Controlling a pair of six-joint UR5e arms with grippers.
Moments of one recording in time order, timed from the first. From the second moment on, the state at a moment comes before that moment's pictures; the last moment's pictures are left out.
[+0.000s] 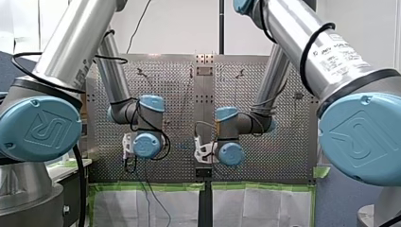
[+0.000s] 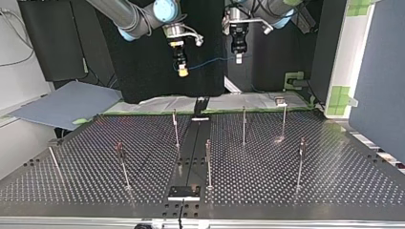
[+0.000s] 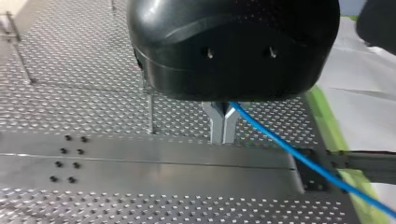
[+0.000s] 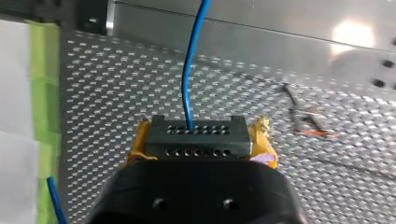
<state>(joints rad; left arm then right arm) -0.56 -1.96 -2.38 -2.04 -2.16 -1.61 2.38 -0.91 1.97 -0.95 1.87 1.47</state>
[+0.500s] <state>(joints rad) -0.52 -1.84 -2.29 -2.14 -2.24 -1.61 2.39 -1.03 1.85 -0.83 1.80 1.52</state>
